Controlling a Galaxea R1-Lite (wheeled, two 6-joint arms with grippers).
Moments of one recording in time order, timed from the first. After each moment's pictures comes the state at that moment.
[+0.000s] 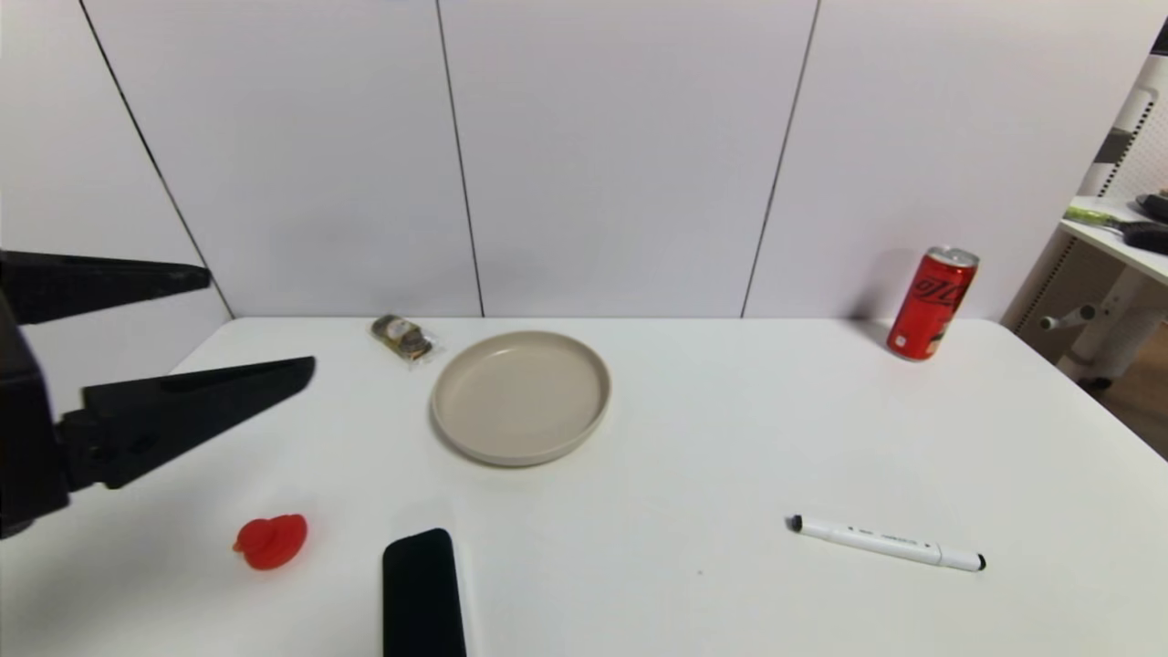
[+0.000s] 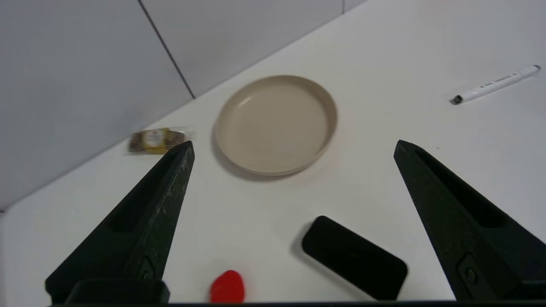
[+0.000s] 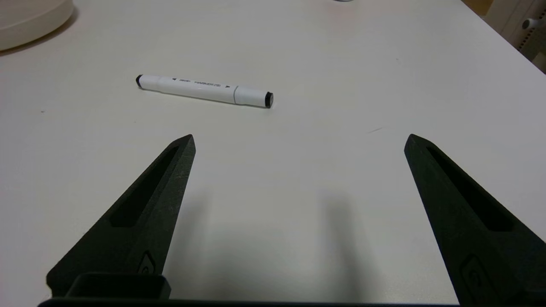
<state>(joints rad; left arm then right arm) -0.63 1.03 -1.05 0.23 0.06 0.13 0.00 0.00 -0.04 0.12 0.00 0.02</state>
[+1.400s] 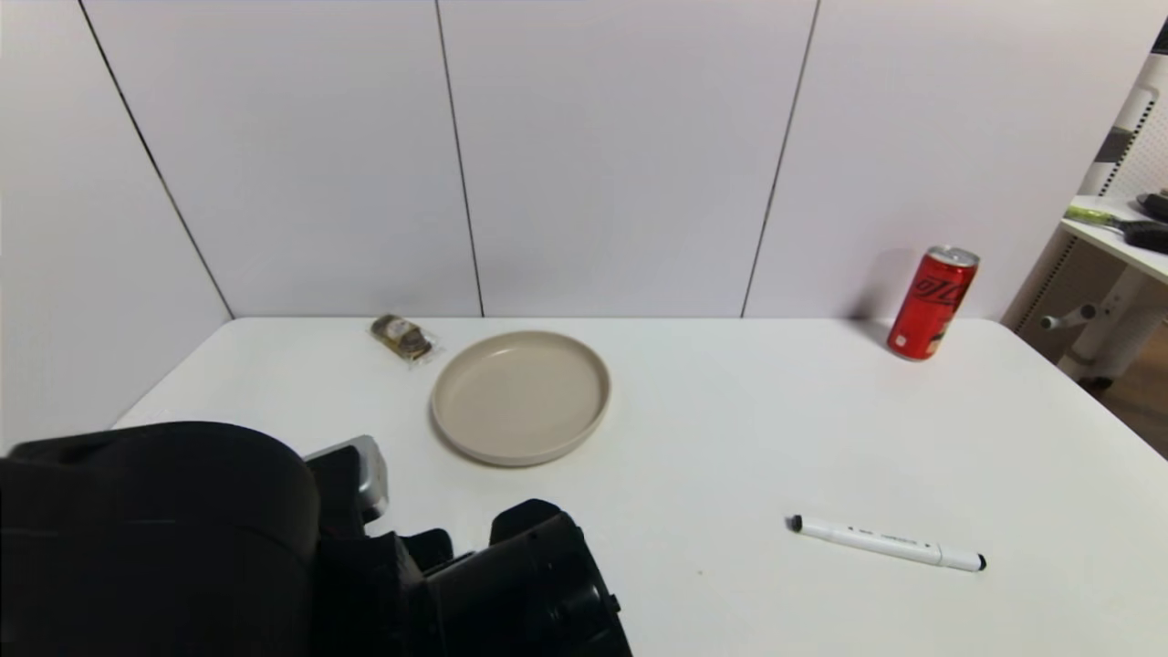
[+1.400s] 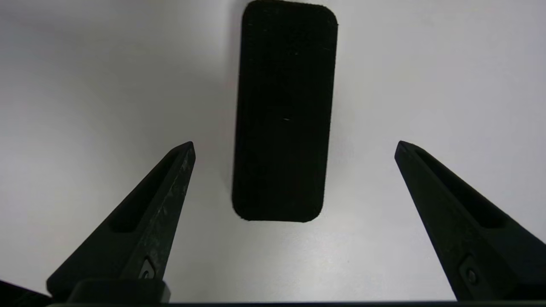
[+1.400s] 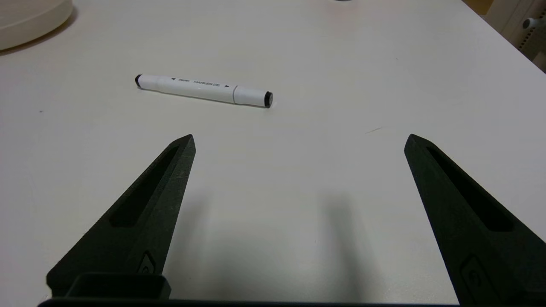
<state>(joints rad) -1.15 1.70 -1.15 0.83 0.64 -1.54 0.00 0.00 -0.04 0.12 0.00 0.02</state>
